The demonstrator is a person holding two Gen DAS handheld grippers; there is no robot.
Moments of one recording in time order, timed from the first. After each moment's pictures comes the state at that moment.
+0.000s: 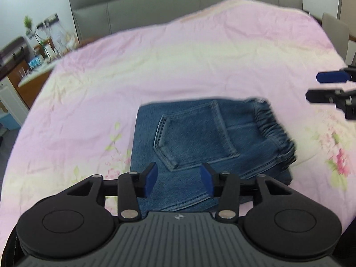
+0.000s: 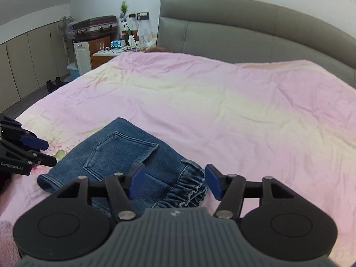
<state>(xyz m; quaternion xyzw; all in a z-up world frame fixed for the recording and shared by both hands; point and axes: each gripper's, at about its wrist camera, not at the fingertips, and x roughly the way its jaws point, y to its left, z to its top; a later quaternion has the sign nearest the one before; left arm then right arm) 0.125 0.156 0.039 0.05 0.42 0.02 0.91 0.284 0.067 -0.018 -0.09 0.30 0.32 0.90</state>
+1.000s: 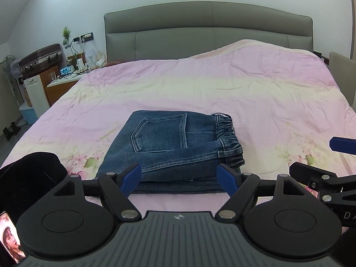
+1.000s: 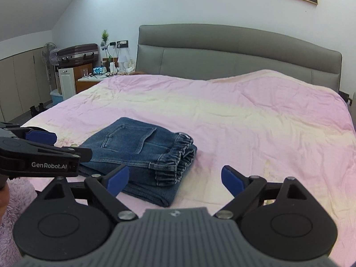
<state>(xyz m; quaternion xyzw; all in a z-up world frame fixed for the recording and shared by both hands) 0.025 0.047 0.029 0.01 0.32 0.10 0.94 0.111 -0.008 -0.036 -0.04 0.26 0.24 0.93</state>
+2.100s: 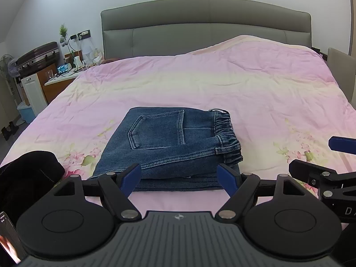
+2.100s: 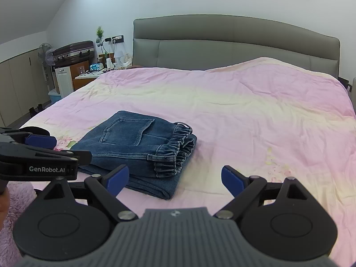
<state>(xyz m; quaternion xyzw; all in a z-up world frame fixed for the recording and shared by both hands) 0.025 0.042 0.030 0.01 0.33 0.10 0.94 0.118 -0.011 -0.039 -0.03 0.28 0.24 0.93</state>
